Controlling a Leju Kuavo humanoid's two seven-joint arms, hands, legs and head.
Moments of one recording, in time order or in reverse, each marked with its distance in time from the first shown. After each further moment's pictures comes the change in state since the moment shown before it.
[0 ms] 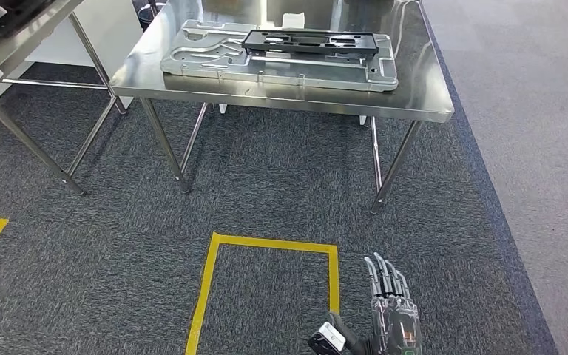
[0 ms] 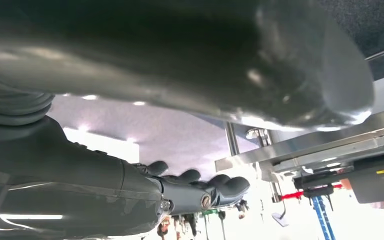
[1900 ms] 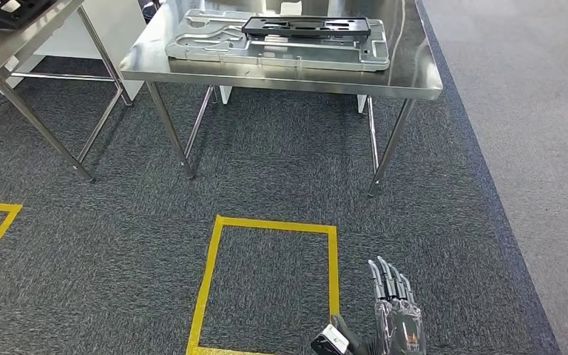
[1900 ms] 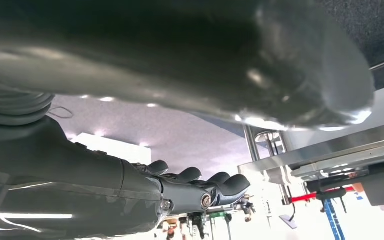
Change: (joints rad) left arm 0.011 0.000 0.000 -0.001 0.000 0.000 0.000; right arm 0.005 0.003 -0.006 0.000 0.000 0.000 0.000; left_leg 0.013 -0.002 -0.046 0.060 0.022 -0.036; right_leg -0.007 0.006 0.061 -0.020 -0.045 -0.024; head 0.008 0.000
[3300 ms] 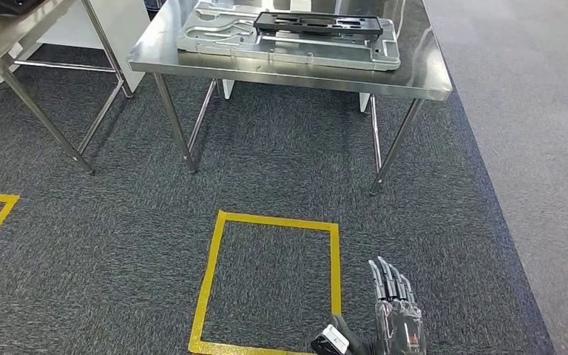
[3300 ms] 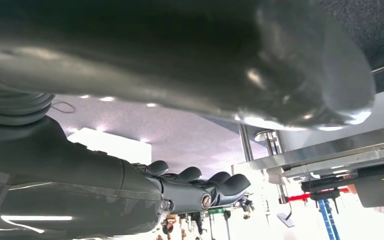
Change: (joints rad) left arm 0.000 0.000 0.000 -0.001 0.000 0.000 0.000; right arm 0.002 0.000 -0.003 -0.003 0.000 0.000 -0.001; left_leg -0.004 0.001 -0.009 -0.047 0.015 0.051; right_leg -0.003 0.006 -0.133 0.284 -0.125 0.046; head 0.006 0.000
